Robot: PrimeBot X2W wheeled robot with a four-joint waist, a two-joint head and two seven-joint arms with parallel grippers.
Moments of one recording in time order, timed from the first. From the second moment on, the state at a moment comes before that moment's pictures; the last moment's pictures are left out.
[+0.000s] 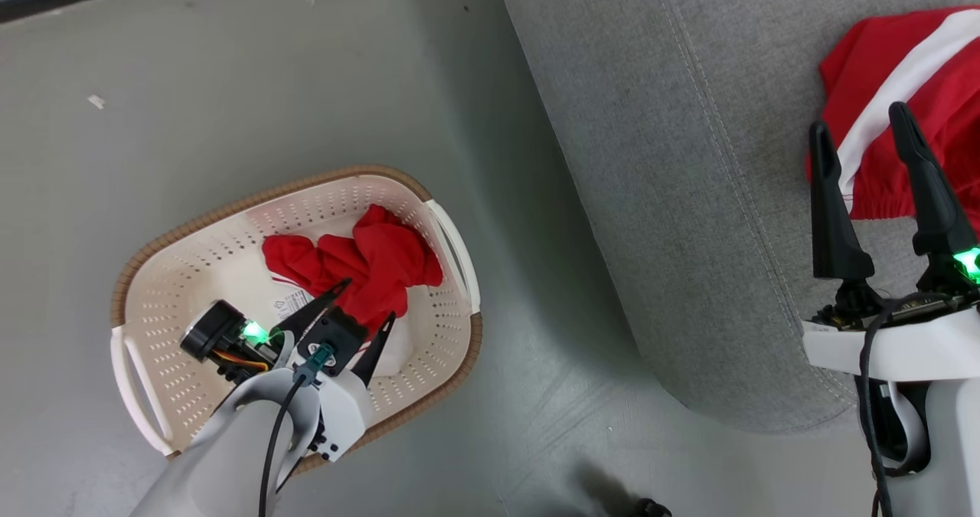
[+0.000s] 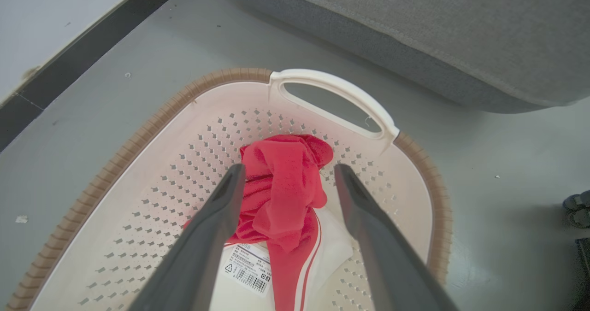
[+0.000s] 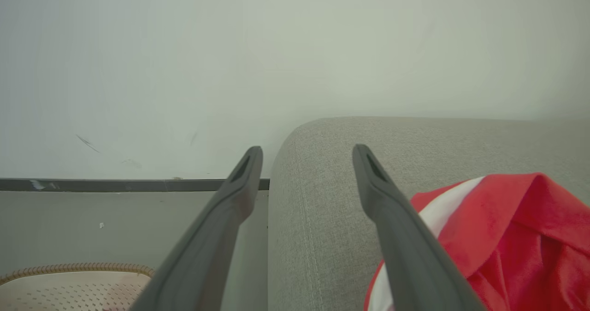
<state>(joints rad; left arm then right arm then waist) -0.55 0.13 -0.55 0.68 -0.02 -0.06 -0.18 -0.21 -0.04 -0.08 -0.24 0.04 0.13 -0.26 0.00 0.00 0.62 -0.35</state>
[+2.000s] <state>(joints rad) -0.54 0.20 -0.30 0.35 -0.13 0.08 -0.25 -0.46 -0.04 -0.02 -0.12 0.04 0.13 -0.26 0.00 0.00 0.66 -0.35</state>
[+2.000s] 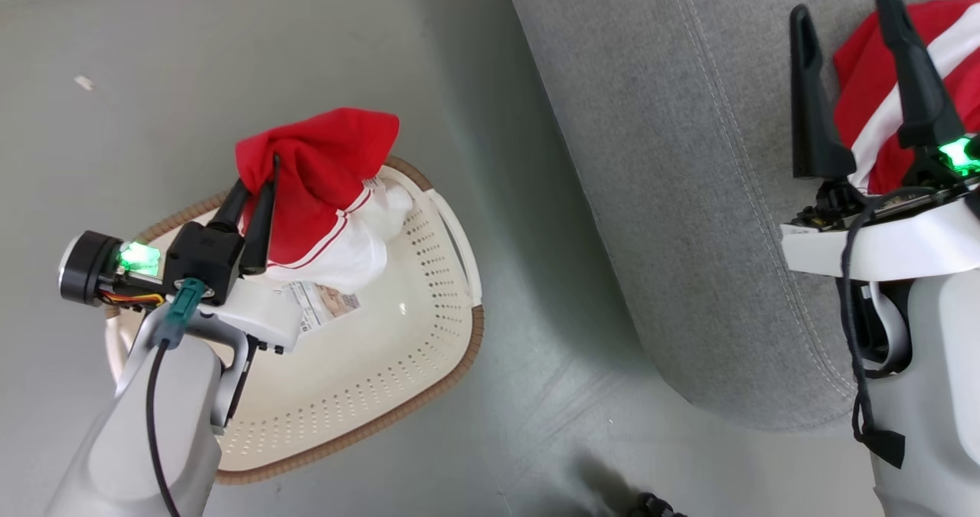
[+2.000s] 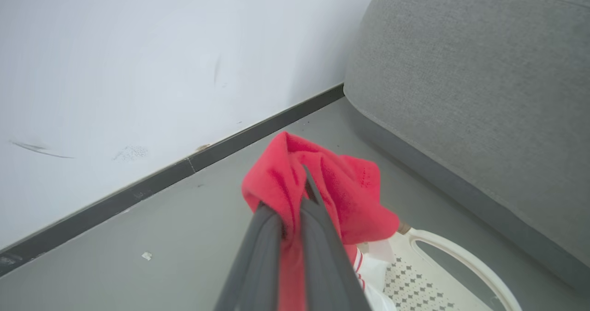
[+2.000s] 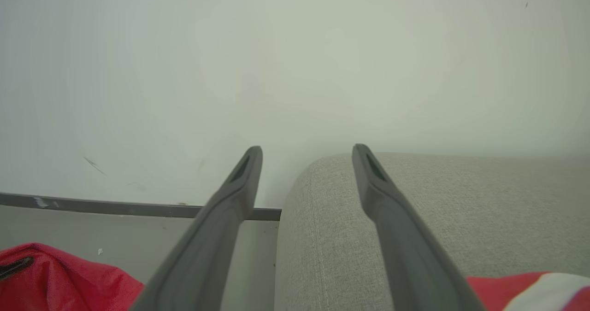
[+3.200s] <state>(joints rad) -0.20 0.24 -0.10 0.01 -0.19 0.16 -0.25 -0.27 -0.04 -0.01 0.04 -0.05 0.13 -0.26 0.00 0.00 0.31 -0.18</state>
